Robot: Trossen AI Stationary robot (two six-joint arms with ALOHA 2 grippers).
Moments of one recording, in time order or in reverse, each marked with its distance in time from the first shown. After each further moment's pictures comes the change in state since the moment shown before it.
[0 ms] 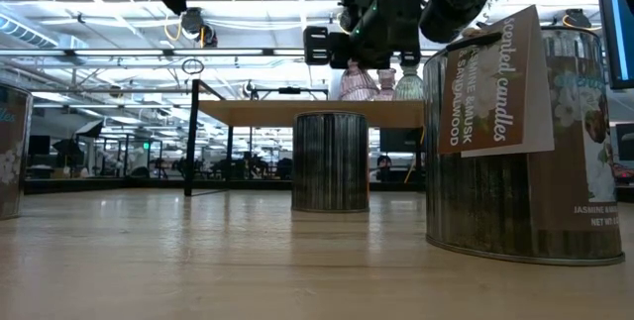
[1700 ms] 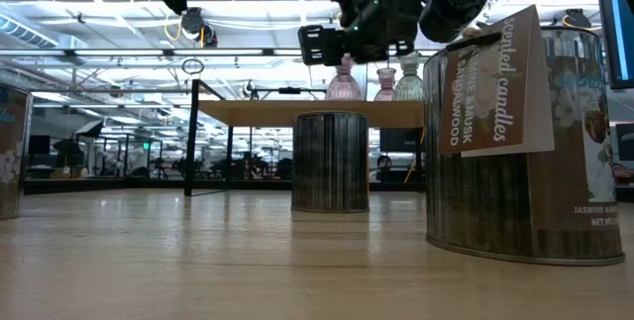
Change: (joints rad) left arm 0.000 0.000 0.000 0.000 0.043 0.009; right arm 0.000 -0.001 0.000 0.081 -0.074 -0.223
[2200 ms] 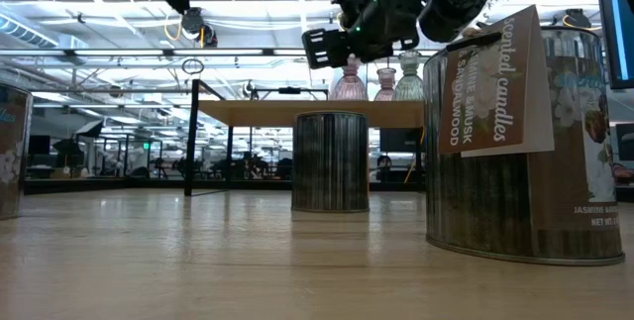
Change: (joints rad) left arm 0.000 0.000 0.000 0.020 0.000 0.007; right arm 0.002 -0.002 0.000 0.022 0.056 -0.101
